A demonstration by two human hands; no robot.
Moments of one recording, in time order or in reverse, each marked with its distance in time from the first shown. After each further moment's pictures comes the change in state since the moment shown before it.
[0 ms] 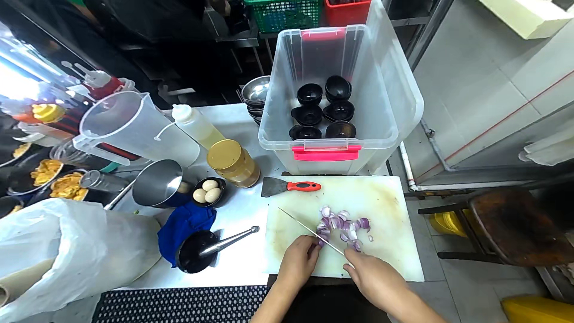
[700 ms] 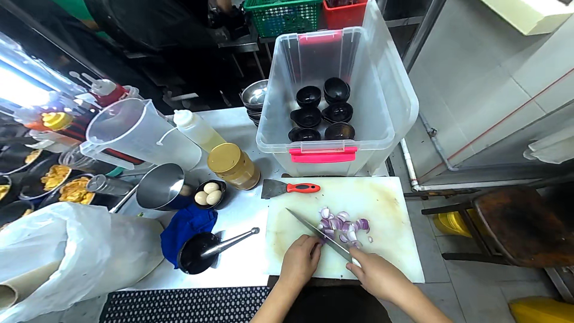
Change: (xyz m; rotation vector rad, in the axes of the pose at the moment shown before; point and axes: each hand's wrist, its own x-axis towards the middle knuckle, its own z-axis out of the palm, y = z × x) left_hand 0.004 -0.001 0.014 0.145 0.093 0.086; right_hand 0.016 0.032 0.007 0.159 -0.066 -0.002
